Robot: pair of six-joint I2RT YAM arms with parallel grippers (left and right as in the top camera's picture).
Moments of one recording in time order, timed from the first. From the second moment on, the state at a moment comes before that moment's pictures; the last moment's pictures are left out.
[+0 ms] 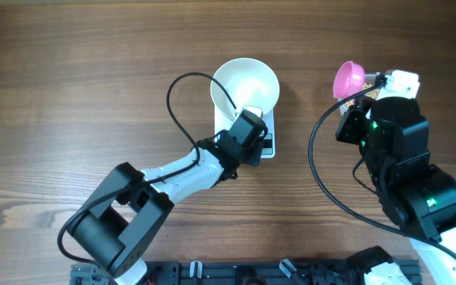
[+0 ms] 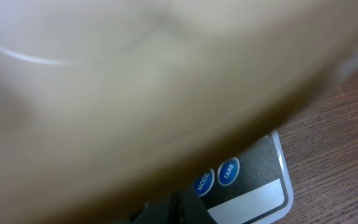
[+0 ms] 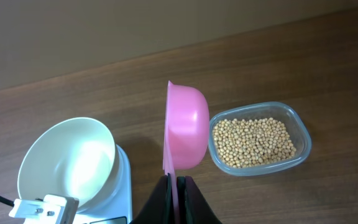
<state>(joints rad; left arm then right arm) -0.74 1.81 0.92 -0.08 -0.09 -0.41 0.35 0.96 1.08 -0.71 0.35 0.39</state>
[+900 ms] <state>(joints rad) -0.74 1.52 0.91 -0.12 -0.09 -0.41 0.35 0.96 1.08 -0.70 0.35 0.38</state>
